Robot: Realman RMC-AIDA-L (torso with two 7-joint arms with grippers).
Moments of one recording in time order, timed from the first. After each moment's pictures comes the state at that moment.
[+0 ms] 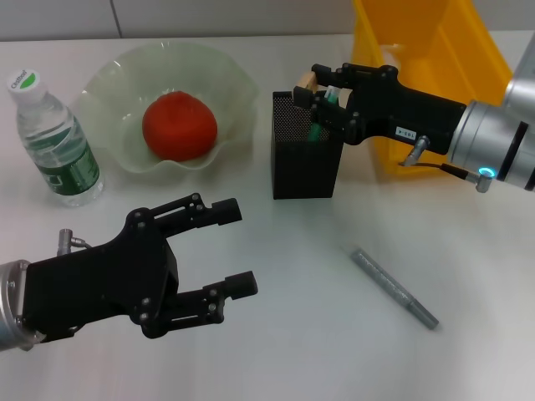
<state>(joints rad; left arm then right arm) -0.28 -2.06 1.14 0.53 1.40 1.87 -0.97 0.53 2.08 -1.31 -0.55 -1.18 -1.12 1.05</state>
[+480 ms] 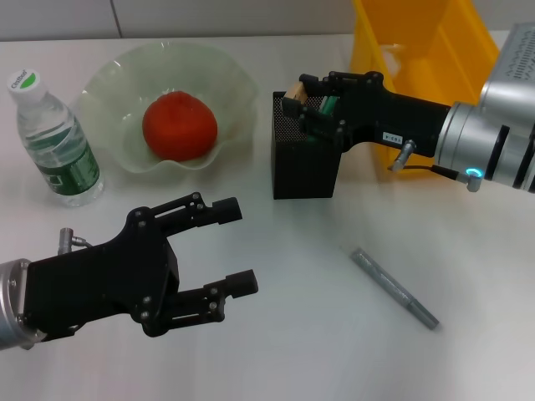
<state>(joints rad) -0.28 -2.06 1.14 0.53 1.40 1.86 -0.97 0.55 2.08 -1.35 -0.55 -1.20 -1.08 1.06</state>
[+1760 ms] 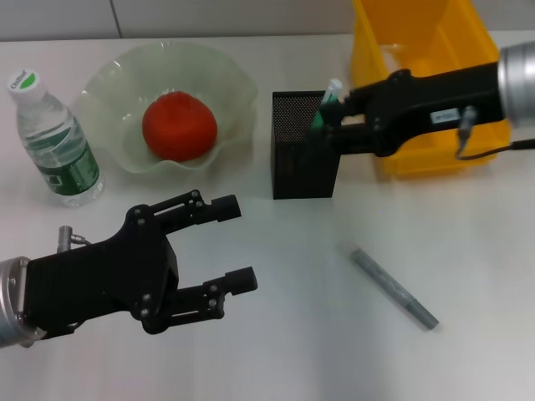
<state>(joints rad) -0.28 -2.06 1.14 0.53 1.40 1.86 -0.97 0.49 2.08 -1.21 -1.38 -1.99 -1.50 2.16</state>
